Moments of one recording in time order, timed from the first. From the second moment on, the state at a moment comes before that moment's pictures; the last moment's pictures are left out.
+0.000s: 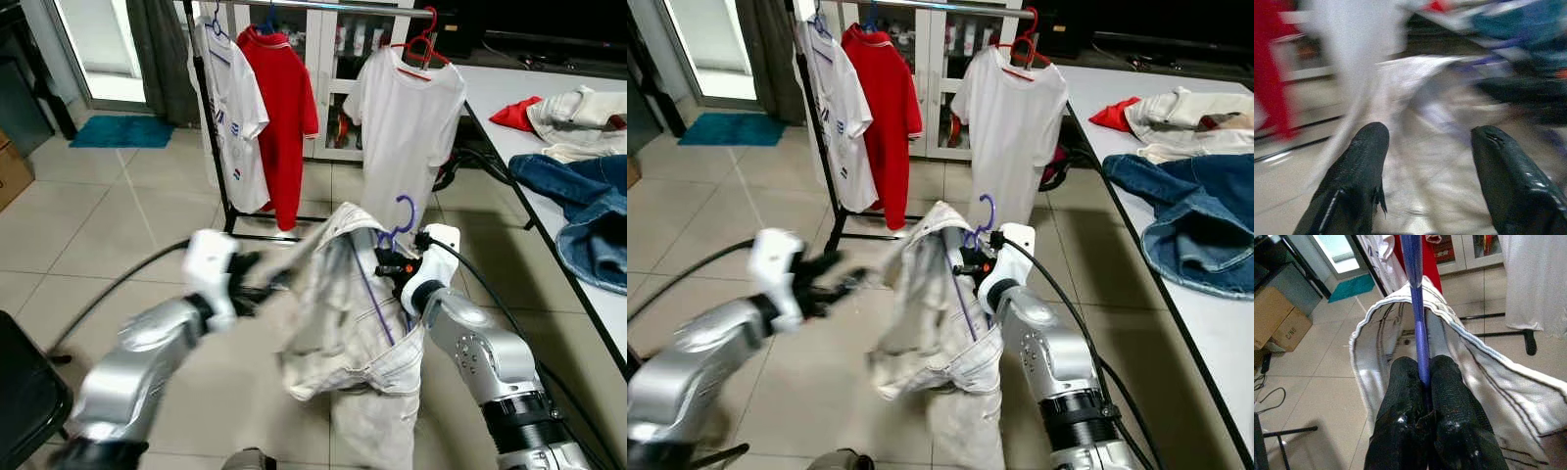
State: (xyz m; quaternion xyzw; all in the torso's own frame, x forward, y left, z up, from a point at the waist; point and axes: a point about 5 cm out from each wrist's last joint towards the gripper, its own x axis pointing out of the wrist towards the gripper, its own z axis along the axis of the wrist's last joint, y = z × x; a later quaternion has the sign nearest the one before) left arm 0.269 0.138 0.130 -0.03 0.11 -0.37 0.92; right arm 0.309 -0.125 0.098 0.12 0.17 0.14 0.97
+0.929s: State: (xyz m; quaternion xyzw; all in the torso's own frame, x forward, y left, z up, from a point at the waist) left arm 0.295 0.067 0.087 0.04 0.17 -0.67 0.72; right arm 0.328 -0.088 0.178 0.11 0.08 0.24 0.96
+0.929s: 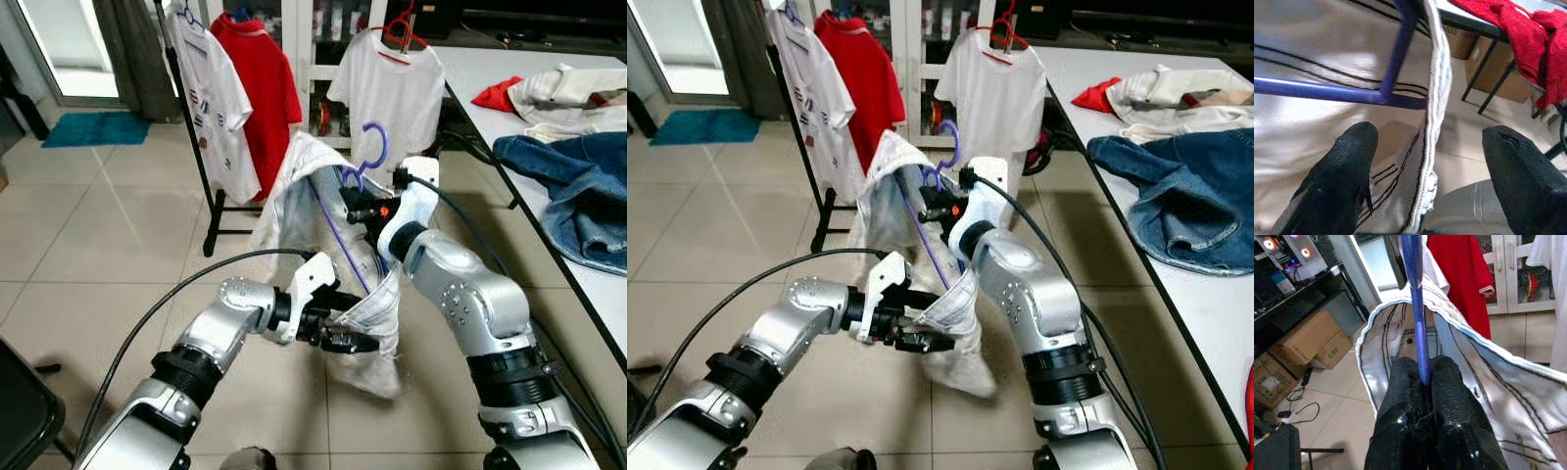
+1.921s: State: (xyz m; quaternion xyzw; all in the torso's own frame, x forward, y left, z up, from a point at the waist) left arm 0.302 0.059 0.077 0.08 0.17 -0.68 0.71; right arm 0.328 -0.098 0.172 0.07 0.12 0.24 0.96
